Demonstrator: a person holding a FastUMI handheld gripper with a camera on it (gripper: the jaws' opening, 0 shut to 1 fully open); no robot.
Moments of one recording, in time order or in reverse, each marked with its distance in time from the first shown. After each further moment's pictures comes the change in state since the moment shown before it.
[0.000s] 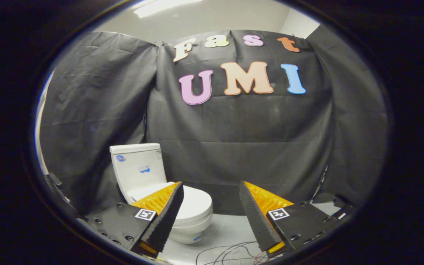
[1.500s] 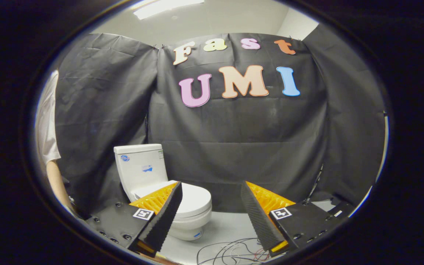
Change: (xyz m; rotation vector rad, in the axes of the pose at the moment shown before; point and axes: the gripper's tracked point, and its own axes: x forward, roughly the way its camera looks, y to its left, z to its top) arm -0.064 -0.008 -0.002 0.010 -0.001 -0.027
